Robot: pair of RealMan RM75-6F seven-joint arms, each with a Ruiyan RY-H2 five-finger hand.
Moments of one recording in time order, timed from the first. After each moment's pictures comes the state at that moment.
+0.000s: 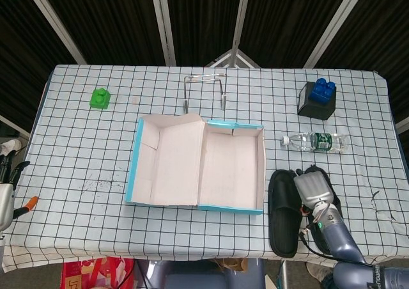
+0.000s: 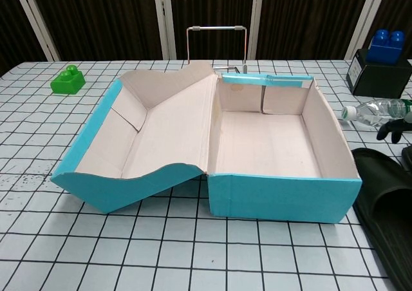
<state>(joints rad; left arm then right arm) -0.07 -1.19 -0.10 -1.62 1.43 1.55 0.25 0.72 -1.15 -0.04 -1.96 -0.60 1.09 -0.89</state>
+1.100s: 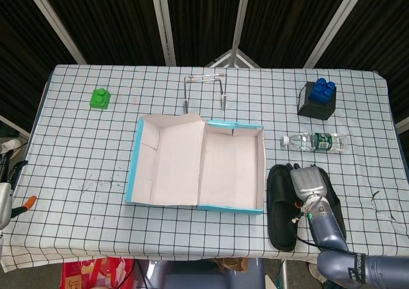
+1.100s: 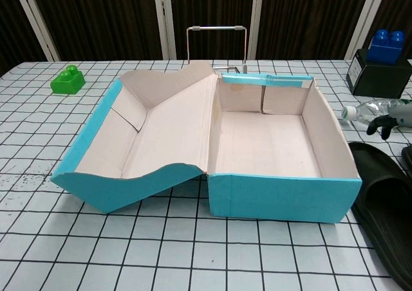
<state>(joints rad) -0.07 -1.18 -0.10 -1.62 1.42 1.55 0.24 0.80 -1.22 0.00 -1.93 -0.43 1.15 -0.90</state>
